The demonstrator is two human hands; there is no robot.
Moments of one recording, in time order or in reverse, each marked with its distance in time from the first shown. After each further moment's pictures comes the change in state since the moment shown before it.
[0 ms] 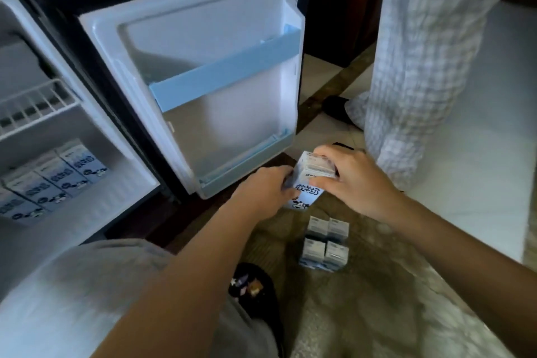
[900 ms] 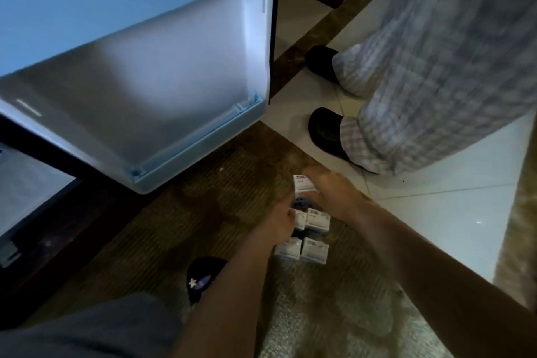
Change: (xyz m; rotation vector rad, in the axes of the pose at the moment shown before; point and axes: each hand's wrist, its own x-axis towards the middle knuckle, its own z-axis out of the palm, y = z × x) left_hand 0.113 -0.031 0.173 -0.358 -0.254 -0.220; right_hand 0.022 0.161 0.136 -0.155 -0.416 0.249
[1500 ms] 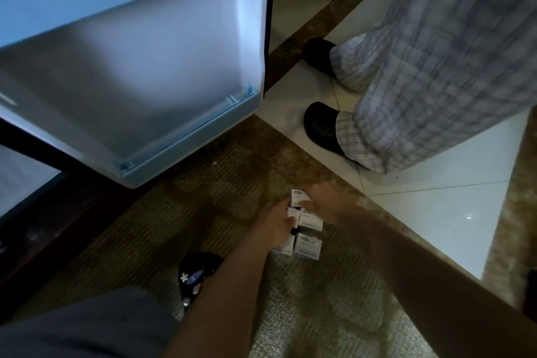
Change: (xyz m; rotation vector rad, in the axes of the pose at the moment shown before) left_hand 0.006 -0.008 0.016 -0.068 -0.071 -0.072; right_hand 0.001 0.012 0.029 -0.068 -0.262 0.127
